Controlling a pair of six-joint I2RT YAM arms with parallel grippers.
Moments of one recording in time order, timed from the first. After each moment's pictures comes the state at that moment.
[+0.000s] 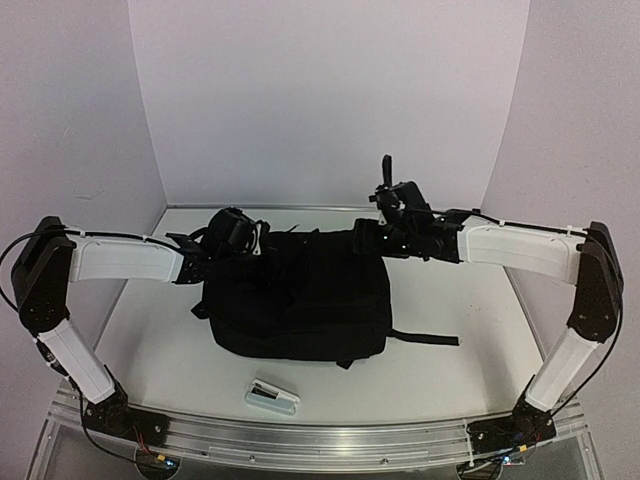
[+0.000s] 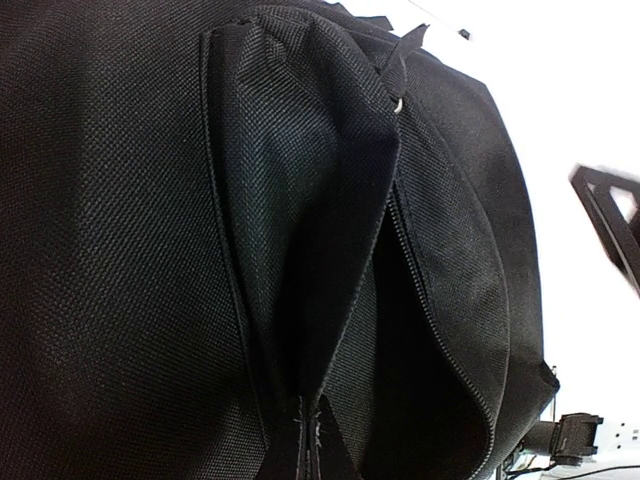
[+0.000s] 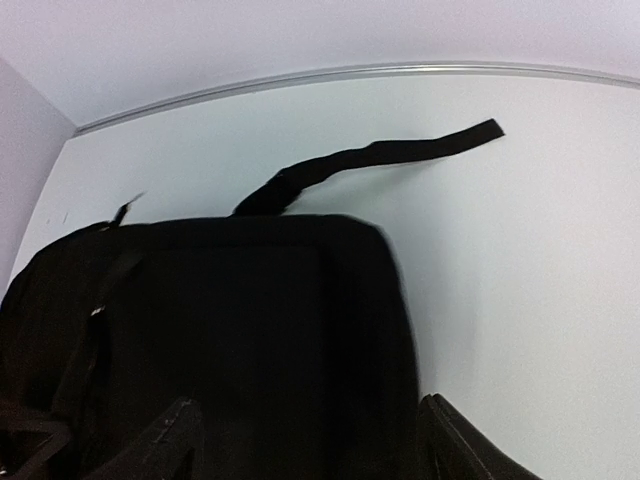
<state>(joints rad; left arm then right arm) -0.76 1.64 1.03 -0.08 0.16 -0.79 0.73 1.70 1.30 -0.26 0.27 0.56</state>
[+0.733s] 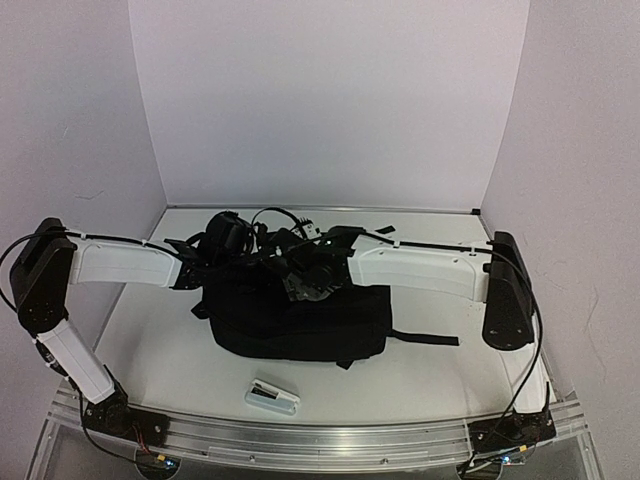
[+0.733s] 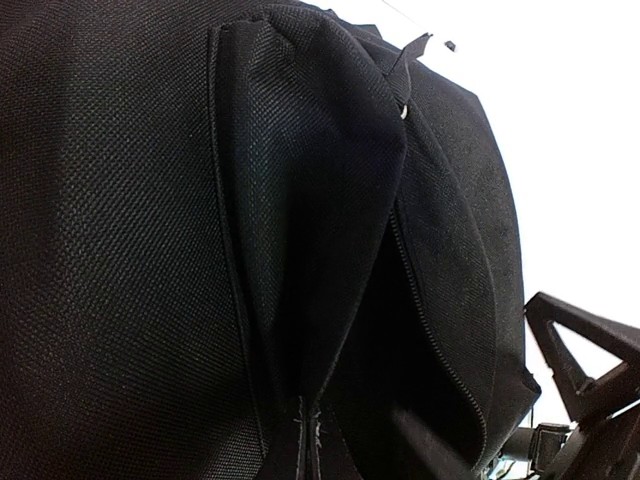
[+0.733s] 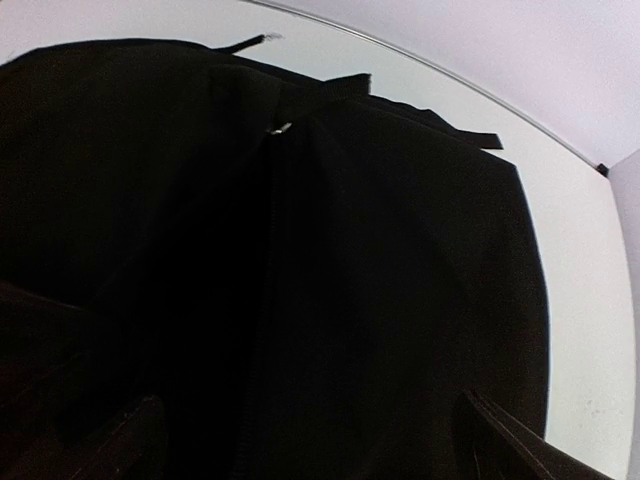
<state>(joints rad) -0.75 1.63 0.98 0.02 0.18 -0.84 1.12 2.17 1.92 -0.87 0.78 0.61</state>
